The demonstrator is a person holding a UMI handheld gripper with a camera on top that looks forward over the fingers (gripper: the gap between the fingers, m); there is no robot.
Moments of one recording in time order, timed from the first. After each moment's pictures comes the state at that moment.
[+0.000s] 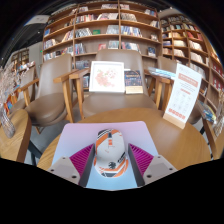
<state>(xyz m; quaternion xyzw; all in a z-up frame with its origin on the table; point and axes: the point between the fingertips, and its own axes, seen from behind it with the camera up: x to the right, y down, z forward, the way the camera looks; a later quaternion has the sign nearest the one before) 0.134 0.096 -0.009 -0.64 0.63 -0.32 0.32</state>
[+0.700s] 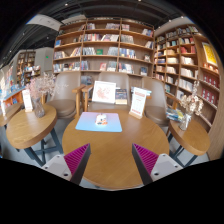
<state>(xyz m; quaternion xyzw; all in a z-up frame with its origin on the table) -0.205 0.042 0.132 -0.62 0.58 -0.39 0.34</state>
